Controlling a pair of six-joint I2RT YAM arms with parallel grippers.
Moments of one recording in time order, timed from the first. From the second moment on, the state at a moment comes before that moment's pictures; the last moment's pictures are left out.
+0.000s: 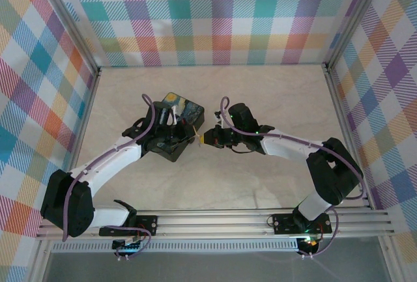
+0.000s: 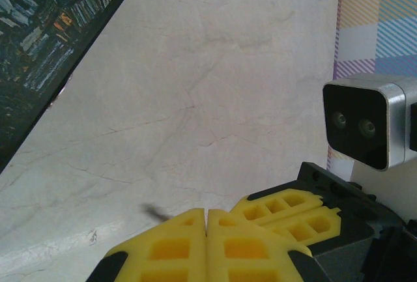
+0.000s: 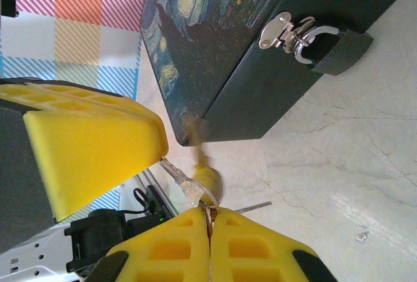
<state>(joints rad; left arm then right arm) -0.48 1.30 0.87 -0.31 0.41 -0.89 0.70 1.59 0.92 0.03 -0.64 0.86</state>
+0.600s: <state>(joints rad) -0.47 1.30 0.89 -0.32 0.43 -0.81 0.64 1.49 0.93 -0.06 -0.64 0.67</state>
